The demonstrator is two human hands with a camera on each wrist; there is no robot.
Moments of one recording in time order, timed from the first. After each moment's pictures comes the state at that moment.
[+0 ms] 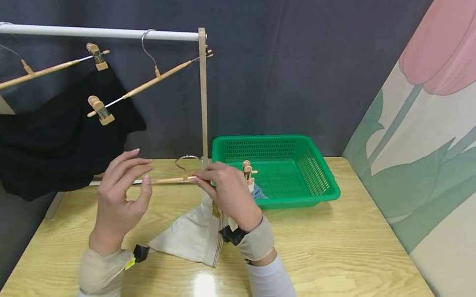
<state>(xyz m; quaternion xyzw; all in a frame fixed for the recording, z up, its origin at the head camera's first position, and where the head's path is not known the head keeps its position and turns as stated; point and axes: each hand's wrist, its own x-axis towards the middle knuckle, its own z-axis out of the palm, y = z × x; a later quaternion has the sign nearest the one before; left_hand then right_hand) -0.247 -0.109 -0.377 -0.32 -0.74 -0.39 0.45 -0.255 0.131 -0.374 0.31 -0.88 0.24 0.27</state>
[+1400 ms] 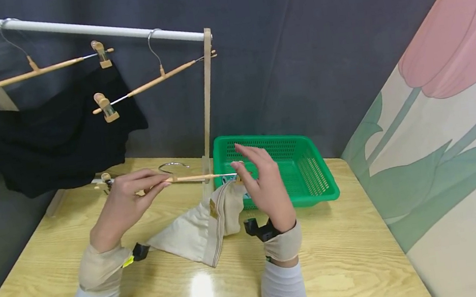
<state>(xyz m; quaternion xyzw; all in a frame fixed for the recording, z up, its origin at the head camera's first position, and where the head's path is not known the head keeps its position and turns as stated) -0.245 -0.117 -0.377 -0.35 -0.80 -0.38 0.31 -0.239 0.189 -0.355 0.25 -0.85 0.38 0.27</state>
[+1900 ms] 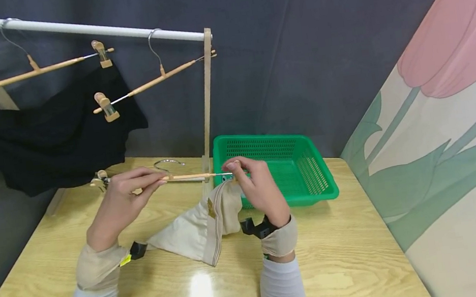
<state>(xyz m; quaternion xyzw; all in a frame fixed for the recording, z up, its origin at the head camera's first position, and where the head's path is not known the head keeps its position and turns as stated) -0.242 -0.123 -0.375 -0.35 -0.80 -0.38 0.30 -0.246 0.184 -0.360 0.25 -0.86 0.42 0.17</state>
